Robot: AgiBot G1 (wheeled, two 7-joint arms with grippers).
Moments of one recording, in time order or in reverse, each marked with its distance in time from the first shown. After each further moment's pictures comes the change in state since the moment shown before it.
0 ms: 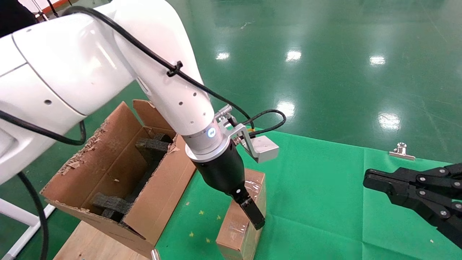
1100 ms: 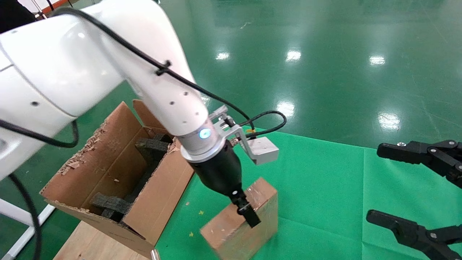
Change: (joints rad) left arm -0.025 -0.106 -0.053 -0.044 -0.059 -0.020 0.124; right arm 0.000 0.000 0.000 0.000 0.000 0.000 0.000
